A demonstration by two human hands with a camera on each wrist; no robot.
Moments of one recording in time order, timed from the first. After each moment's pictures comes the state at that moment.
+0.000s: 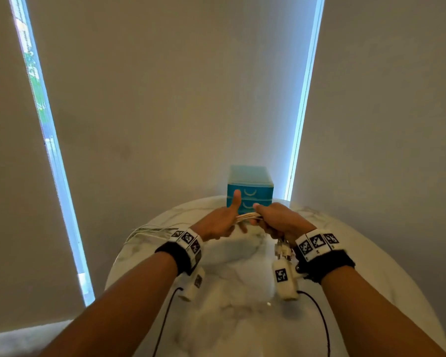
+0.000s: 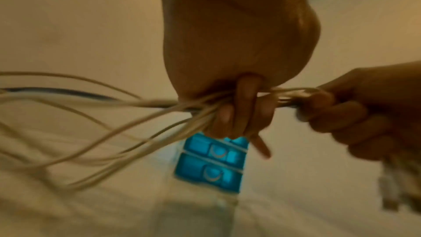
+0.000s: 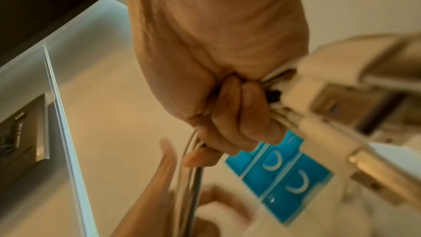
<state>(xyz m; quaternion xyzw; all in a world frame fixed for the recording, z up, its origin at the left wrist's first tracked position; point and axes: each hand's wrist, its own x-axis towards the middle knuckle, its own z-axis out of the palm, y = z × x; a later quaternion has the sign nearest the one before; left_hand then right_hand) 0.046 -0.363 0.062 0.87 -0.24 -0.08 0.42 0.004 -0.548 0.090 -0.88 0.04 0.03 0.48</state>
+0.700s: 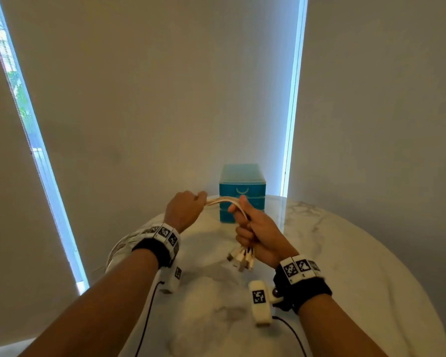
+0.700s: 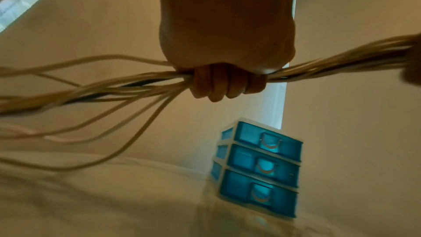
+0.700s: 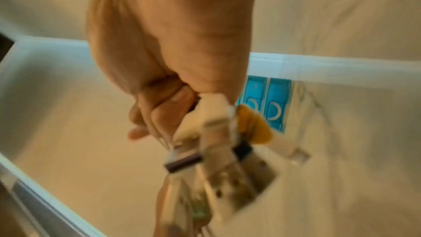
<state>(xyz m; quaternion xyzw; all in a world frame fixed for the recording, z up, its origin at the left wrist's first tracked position) 0.088 -0.320 0.069 0.93 -0.12 0.18 0.31 -0.019 -0.522 0.054 -0.54 -0.13 0.06 0.83</state>
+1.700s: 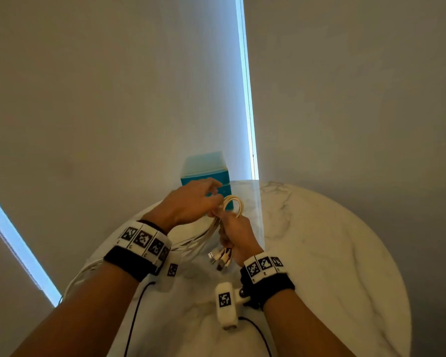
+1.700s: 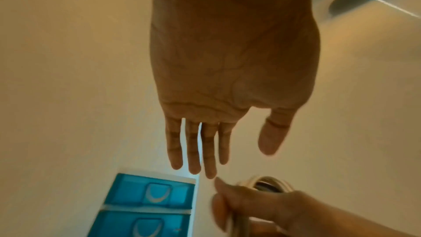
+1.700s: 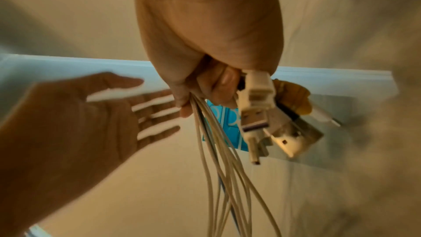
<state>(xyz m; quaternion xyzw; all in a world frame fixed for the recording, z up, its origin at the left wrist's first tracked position) 0.021 -0.421 0.118 0.94 -0.30 0.03 0.18 -0.010 -0.545 0.002 -0.57 0.10 -0.09 0.81</state>
